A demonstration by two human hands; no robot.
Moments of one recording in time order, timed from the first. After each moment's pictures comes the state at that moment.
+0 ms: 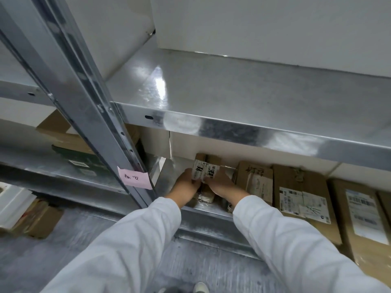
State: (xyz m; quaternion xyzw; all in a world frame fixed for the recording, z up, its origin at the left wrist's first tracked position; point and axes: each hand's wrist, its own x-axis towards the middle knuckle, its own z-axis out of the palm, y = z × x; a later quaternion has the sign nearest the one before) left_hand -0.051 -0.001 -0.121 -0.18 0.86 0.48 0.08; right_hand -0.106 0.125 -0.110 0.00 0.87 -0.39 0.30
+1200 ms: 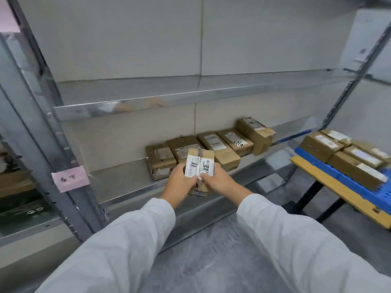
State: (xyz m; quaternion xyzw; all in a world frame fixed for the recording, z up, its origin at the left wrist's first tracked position) left_hand 0.152 0.142 -0.006 0.22 0.82 0.53 0.06; right_hand 0.201 0.285 0.024 0.17 0.89 -0.42 -0.01
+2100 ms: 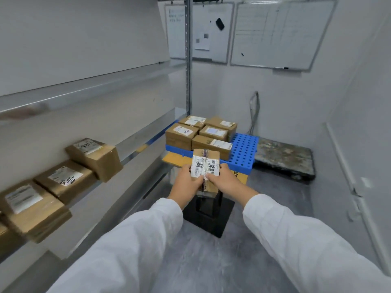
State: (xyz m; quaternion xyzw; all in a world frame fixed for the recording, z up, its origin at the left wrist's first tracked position) left_hand 0.370 0.698 -0.008 0.43 0.71 0.50 0.23; right_hand 0.494 0.786 0.017 0.46 0.76 -0.43 -0.17
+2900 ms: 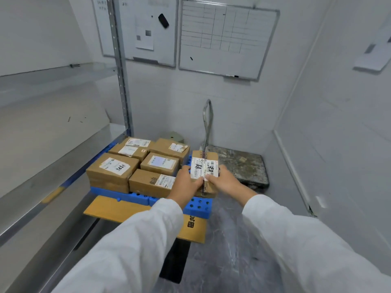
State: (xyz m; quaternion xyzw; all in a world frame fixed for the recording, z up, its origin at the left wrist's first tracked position) left_hand 0.381 1.058 -0.003 0.52 0.64 0.48 0.30; right_hand 0.522 1.108 0.038 0.55 0.72 -0.37 -0.20
